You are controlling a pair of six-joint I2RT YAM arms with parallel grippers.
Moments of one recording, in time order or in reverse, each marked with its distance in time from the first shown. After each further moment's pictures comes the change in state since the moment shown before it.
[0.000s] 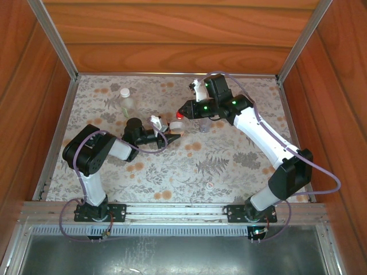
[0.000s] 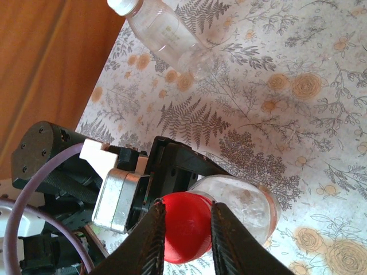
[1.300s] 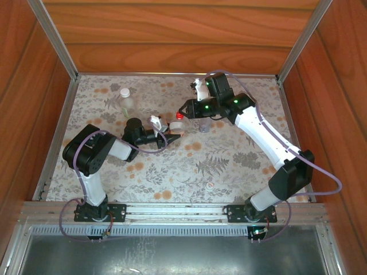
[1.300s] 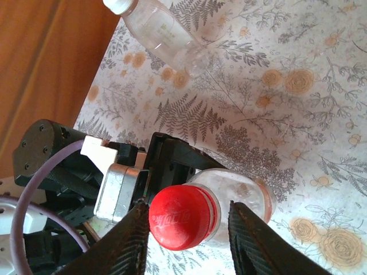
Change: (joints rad) left arm 0.000 0.002 0.000 0.003 0.007 0.000; right arm -0.005 -0.006 0.032 -0.055 0.019 -0.010
